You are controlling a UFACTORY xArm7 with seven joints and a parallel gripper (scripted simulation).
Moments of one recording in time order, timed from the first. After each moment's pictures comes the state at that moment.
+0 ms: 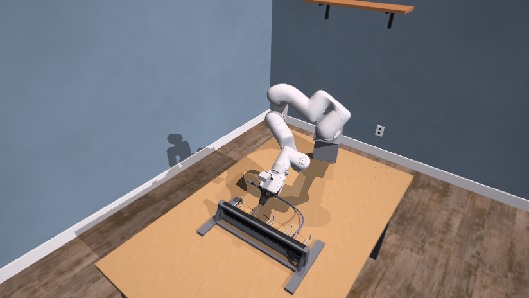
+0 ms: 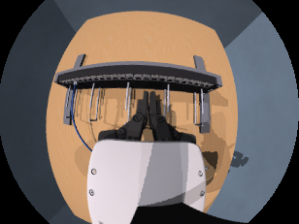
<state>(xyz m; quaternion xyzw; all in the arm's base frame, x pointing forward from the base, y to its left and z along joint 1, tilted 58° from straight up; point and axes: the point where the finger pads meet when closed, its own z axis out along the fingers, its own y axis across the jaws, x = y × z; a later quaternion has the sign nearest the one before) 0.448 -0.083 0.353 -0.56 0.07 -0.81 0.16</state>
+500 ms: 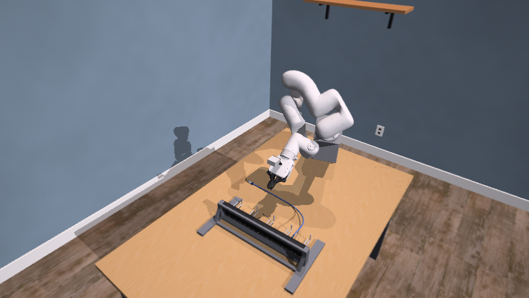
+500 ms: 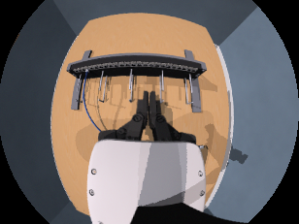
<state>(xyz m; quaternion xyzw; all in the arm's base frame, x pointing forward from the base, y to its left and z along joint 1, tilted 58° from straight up) 0.370 -0.088 0.326 -0.57 0.08 -0.81 0.15</state>
